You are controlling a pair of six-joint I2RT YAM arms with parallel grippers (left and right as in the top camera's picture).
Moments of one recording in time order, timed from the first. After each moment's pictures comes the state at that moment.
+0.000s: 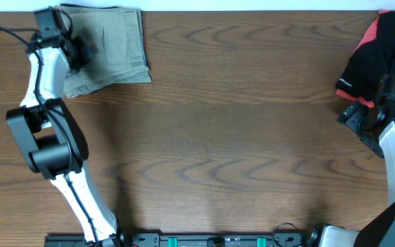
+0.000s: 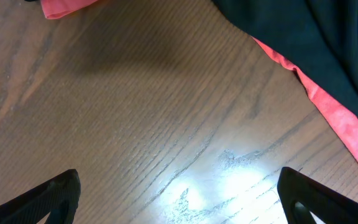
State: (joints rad) left arm 0.27 2.25 1.82 -0.65 0.02 -0.31; right arm -0.33 1.46 1.06 -0.84 0.18 0.48
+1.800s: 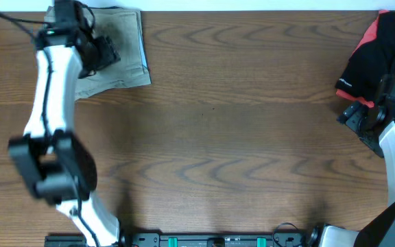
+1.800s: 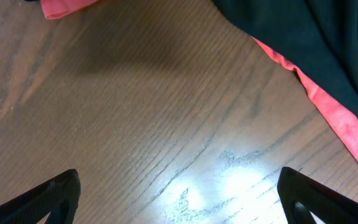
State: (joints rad) left arm 0.12 1.93 1.79 -0.96 0.12 -0.34; right arm -0.33 1.46 1.06 -0.84 0.18 0.48
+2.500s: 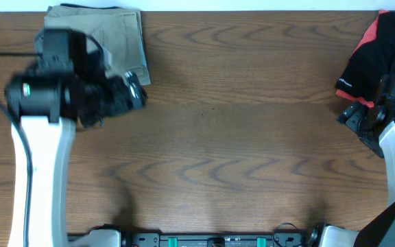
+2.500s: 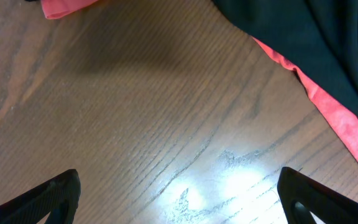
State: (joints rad) left arm -0.05 1.39 1.66 -1.42 0.28 -0.32; right arm -0.33 1.46 1.06 -0.84 0.18 0.48
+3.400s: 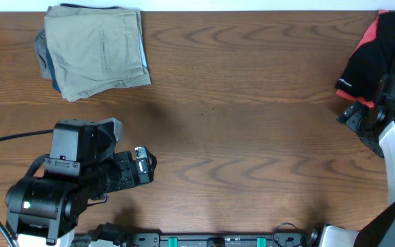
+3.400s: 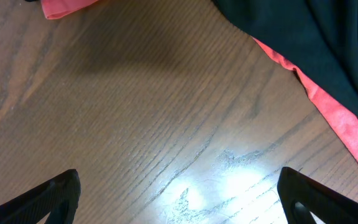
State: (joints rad) left arm -0.18 0.92 1.25 -1.45 0.28 -0.41; right arm -0.33 1.46 1.06 -0.84 0.18 0.48
